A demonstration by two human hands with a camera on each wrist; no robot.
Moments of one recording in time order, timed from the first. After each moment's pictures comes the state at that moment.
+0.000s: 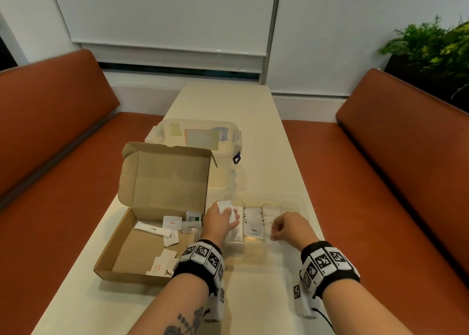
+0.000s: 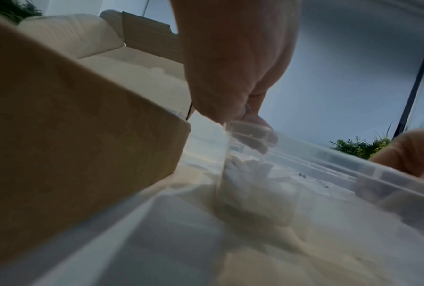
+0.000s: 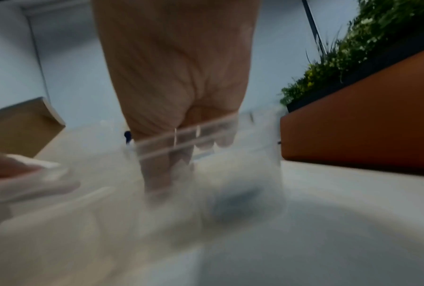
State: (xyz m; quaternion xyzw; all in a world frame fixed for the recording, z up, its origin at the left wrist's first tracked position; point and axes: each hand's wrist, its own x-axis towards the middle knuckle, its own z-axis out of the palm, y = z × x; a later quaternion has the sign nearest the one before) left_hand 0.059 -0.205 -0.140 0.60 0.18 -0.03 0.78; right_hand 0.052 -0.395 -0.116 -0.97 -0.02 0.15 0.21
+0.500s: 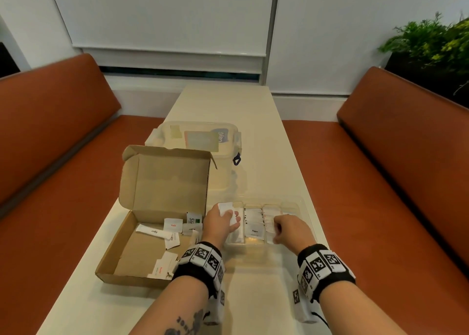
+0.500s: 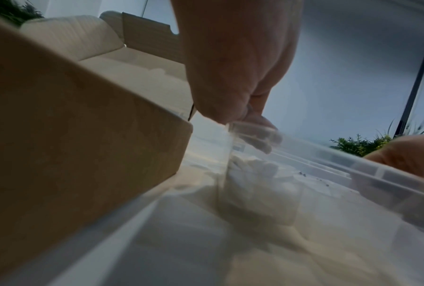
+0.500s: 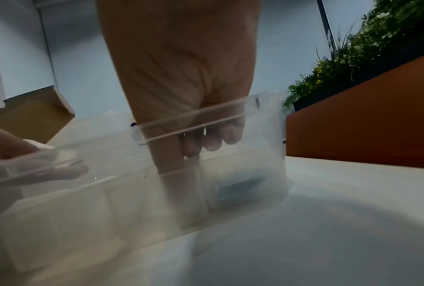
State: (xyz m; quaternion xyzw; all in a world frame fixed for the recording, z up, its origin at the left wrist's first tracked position) left_hand 0.058 -0.204 -0.142 0.61 0.17 -0.03 0.77; right_hand 0.053 -0.391 -0.133 -0.98 -0.04 0.10 0.14
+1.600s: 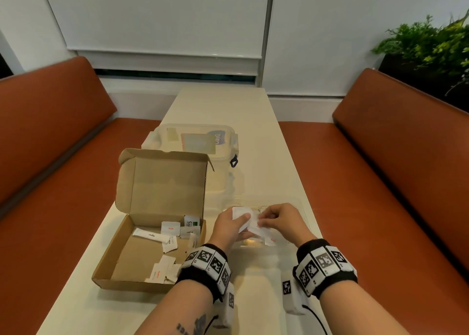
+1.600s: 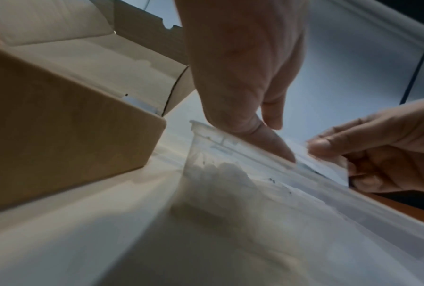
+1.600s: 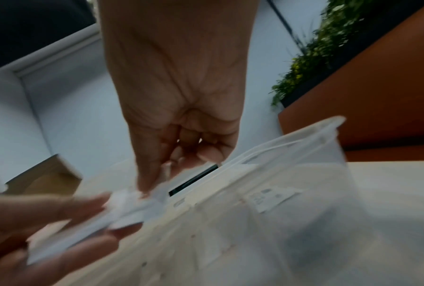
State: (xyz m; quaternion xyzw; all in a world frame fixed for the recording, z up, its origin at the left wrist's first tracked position) left_hand 0.048 -0.222 -0.130 0.61 0.12 -0.13 0.77; right_hand 0.053 -0.381 -0.102 -0.88 -0.01 0.08 0.47
